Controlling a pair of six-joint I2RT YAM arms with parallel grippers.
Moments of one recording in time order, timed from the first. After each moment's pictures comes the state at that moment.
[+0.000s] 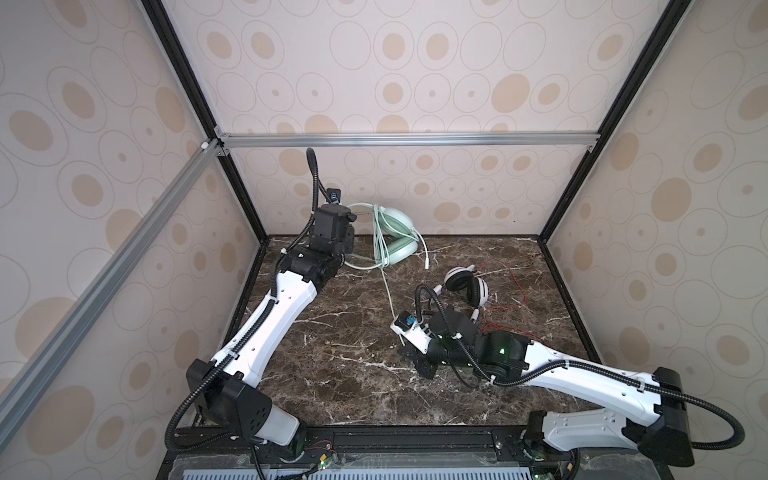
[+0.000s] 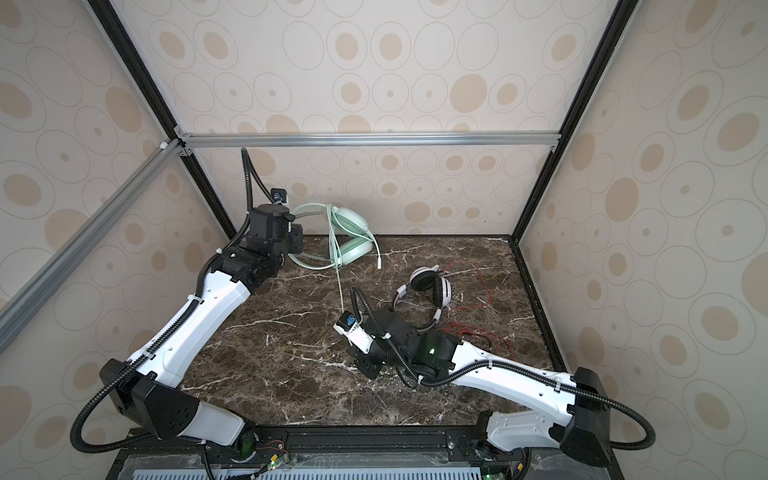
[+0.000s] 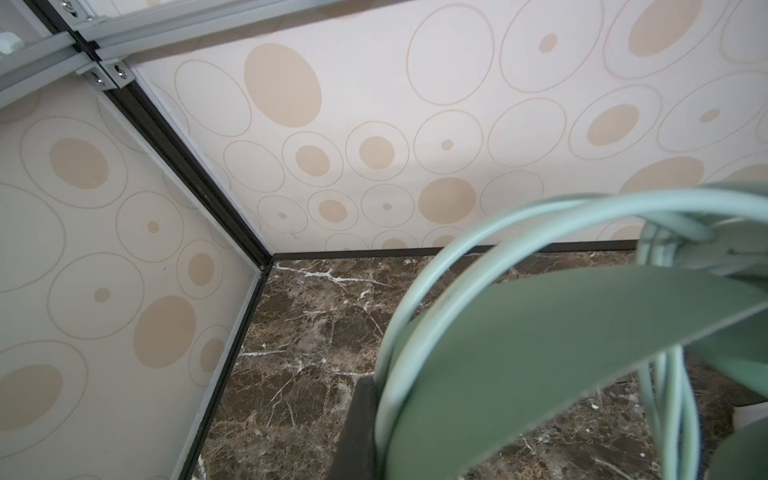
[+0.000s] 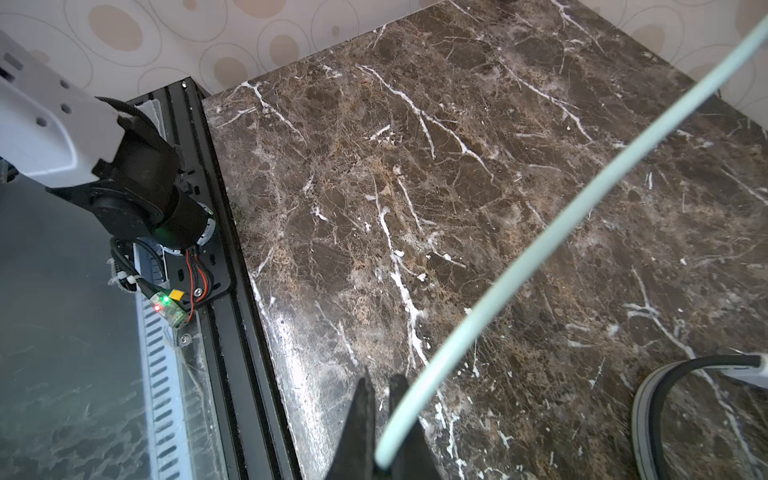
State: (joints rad) left arm -0.41 1.48 1.57 -0.54 -0.55 -0.08; right arm 1.10 1.22 1.04 -0.49 -0.05 0.03
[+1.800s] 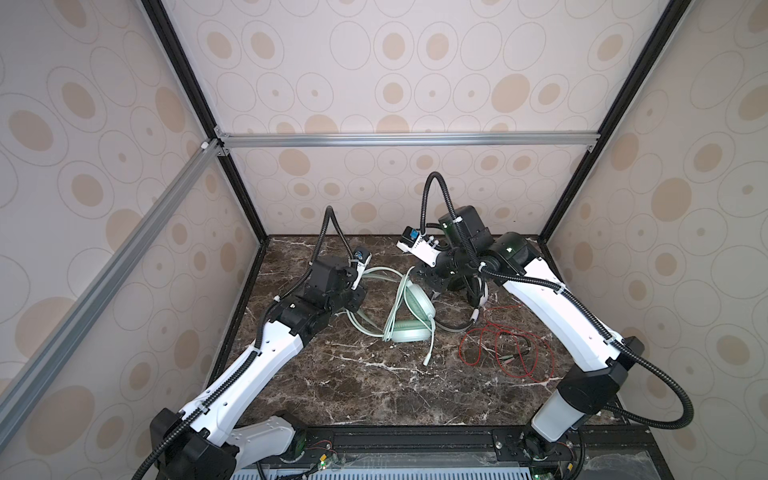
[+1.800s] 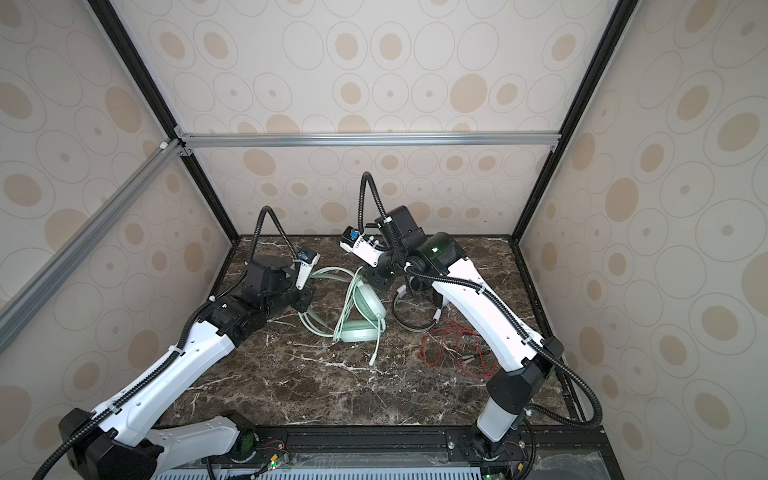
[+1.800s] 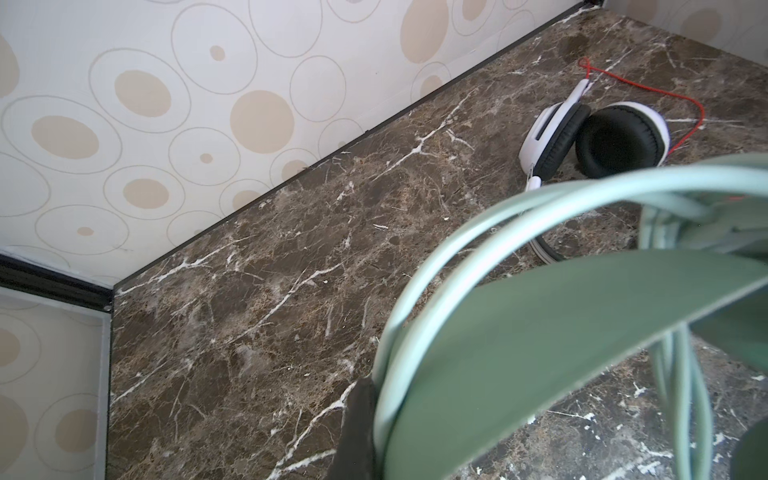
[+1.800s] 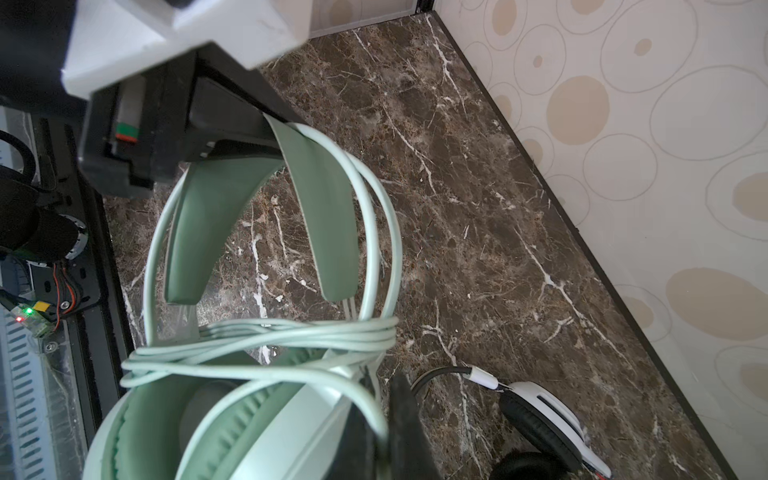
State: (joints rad) left arm -0.52 1.16 1.12 -0.53 -0.11 0.17; right arm 0.69 1.67 1.97 -1.08 -0.20 -0.38
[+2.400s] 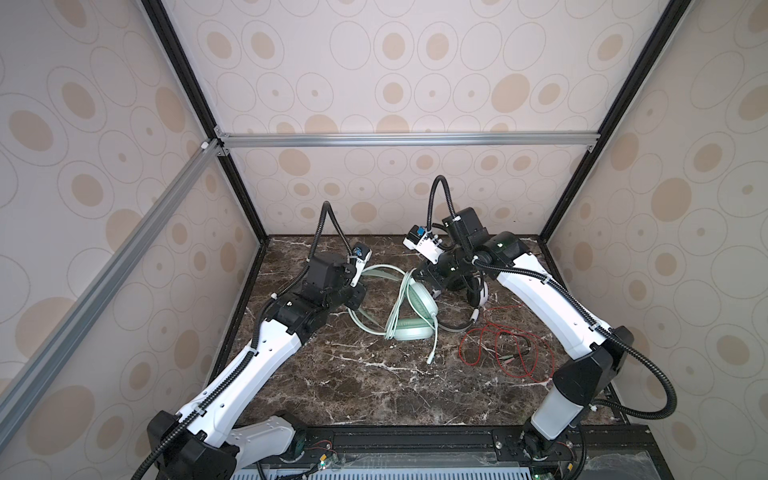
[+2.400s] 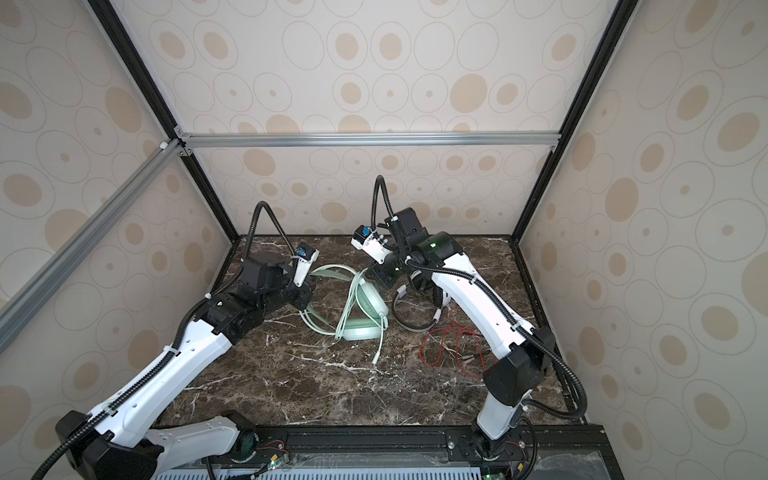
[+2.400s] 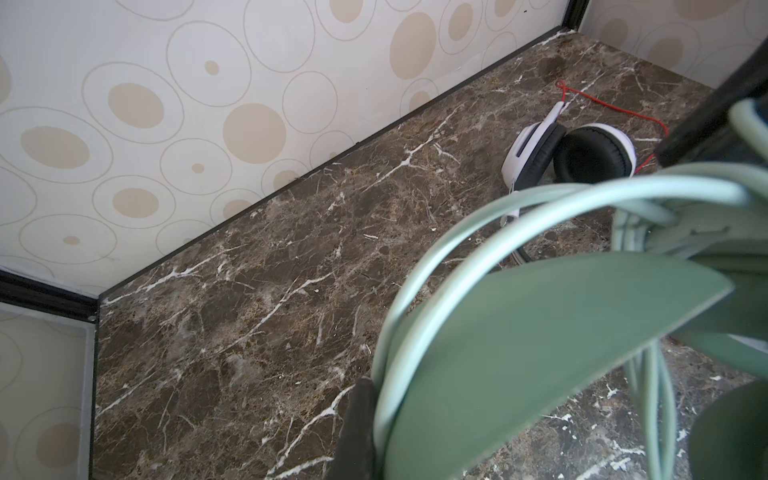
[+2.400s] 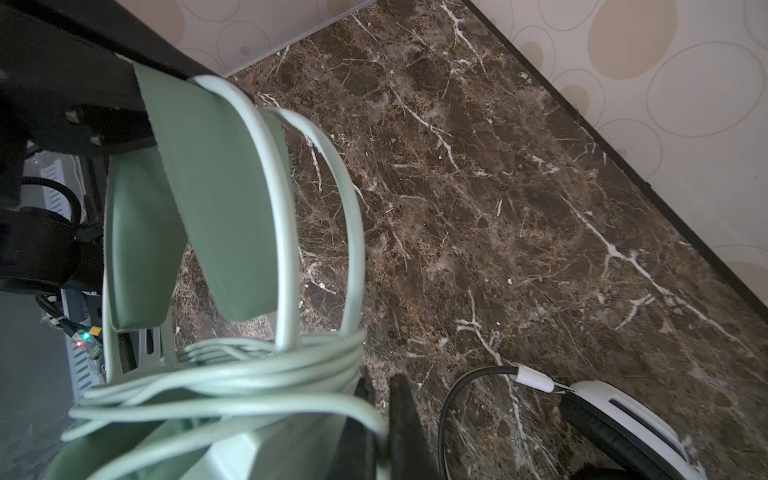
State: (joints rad) left arm -0.52 1.16 1.17 -0.57 -0.08 0.15; right arm 0.59 1.69 1.82 -0.98 -0.36 -0.29
